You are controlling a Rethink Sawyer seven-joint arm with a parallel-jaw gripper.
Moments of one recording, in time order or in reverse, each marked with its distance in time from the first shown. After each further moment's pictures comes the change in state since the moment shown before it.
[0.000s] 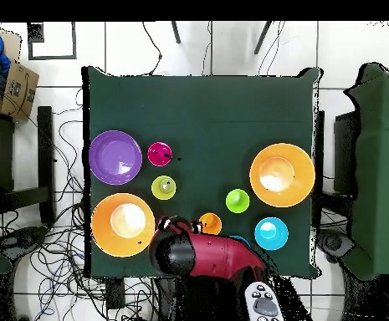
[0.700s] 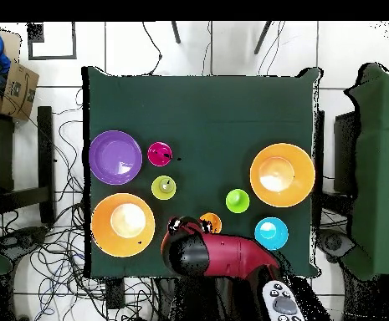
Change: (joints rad) arm -0.087 0.002 0.048 -0.001 -0.091 0.000 0.000
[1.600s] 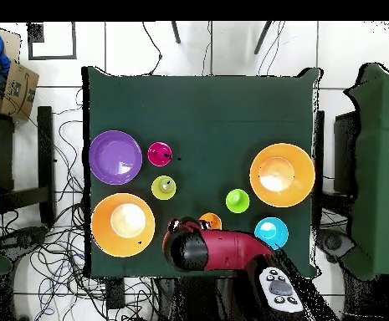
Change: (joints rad) arm 0.000 0.077 0.004 -0.037 -0.055 0.000 0.000
